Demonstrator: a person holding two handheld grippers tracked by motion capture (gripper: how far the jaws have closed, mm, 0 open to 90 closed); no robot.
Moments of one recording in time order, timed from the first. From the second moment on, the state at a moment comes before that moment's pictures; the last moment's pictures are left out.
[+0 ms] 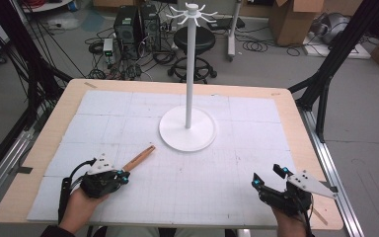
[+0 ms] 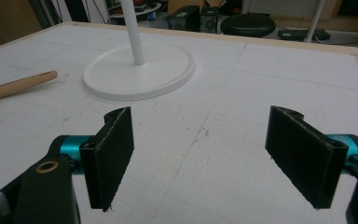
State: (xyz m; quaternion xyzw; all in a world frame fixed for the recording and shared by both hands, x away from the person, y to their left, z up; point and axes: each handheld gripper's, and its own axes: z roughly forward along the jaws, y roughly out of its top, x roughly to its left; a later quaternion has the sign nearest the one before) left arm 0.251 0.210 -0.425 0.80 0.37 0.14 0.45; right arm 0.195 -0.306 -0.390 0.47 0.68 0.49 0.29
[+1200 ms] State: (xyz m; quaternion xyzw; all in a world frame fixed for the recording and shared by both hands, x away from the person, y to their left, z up) left arm 0.254 0.267 -0.400 0.70 0.38 0.20 0.57; right arm 0.193 -0.318 -0.388 0.46 0.67 0.49 0.30
